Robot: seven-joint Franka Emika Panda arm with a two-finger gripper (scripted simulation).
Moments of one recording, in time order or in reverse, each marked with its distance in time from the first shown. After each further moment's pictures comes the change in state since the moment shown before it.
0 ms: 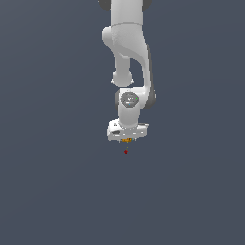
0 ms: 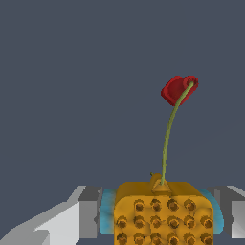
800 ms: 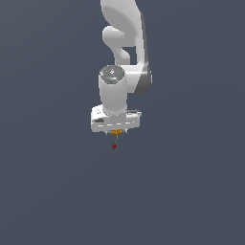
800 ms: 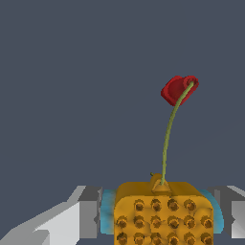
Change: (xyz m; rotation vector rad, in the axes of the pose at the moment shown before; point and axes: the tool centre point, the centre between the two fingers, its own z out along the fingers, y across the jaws) arm 0.021 0.056 -0.116 0.000 0.001 0.000
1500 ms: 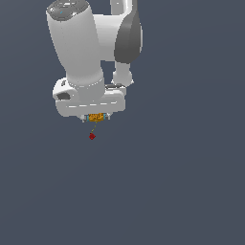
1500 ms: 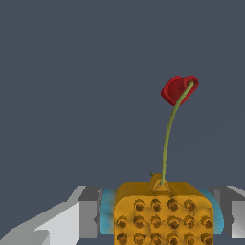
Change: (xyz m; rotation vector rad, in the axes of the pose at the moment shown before) arm 0.028 0.068 -0.139 0.000 0.001 0.000
